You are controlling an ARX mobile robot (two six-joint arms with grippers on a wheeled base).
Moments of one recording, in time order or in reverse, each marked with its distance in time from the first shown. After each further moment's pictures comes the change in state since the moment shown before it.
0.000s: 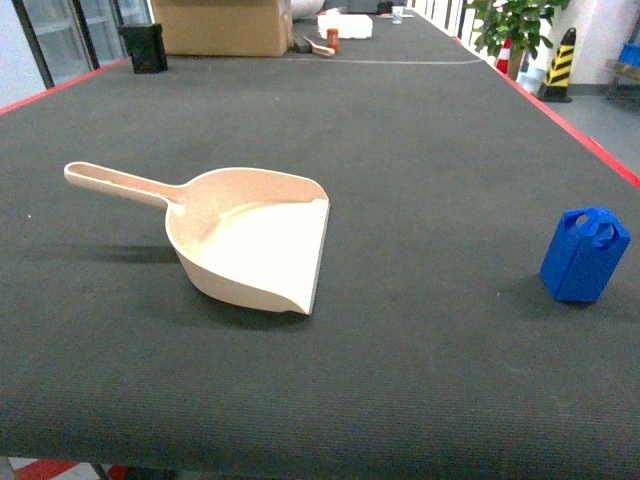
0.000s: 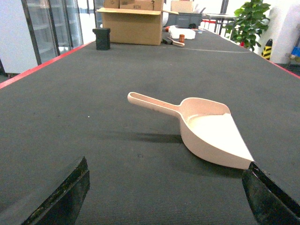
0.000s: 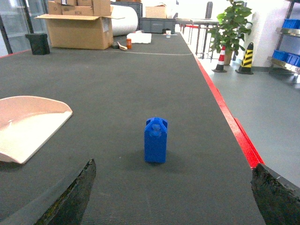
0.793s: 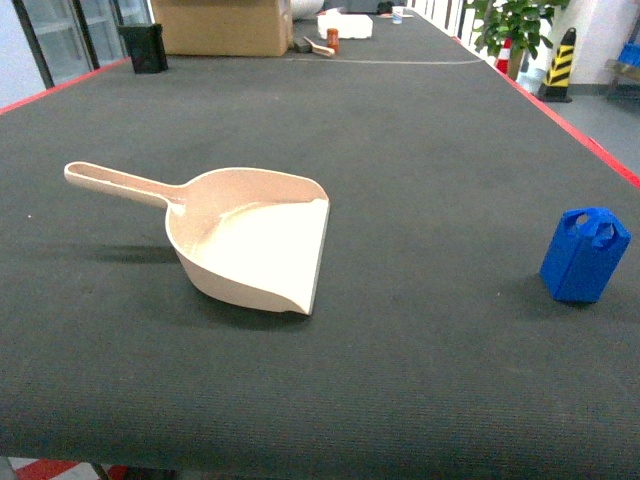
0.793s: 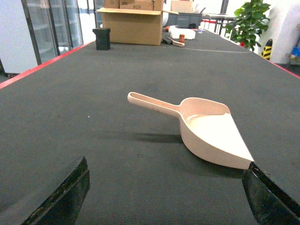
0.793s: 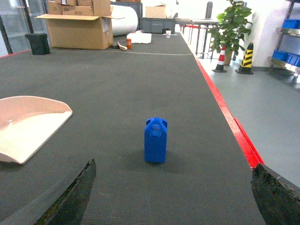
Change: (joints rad) left arm 0.000 0.000 0.000 0.000 0.000 0.000; right arm 0.000 0.000 0.000 0.000 0.000 0.000
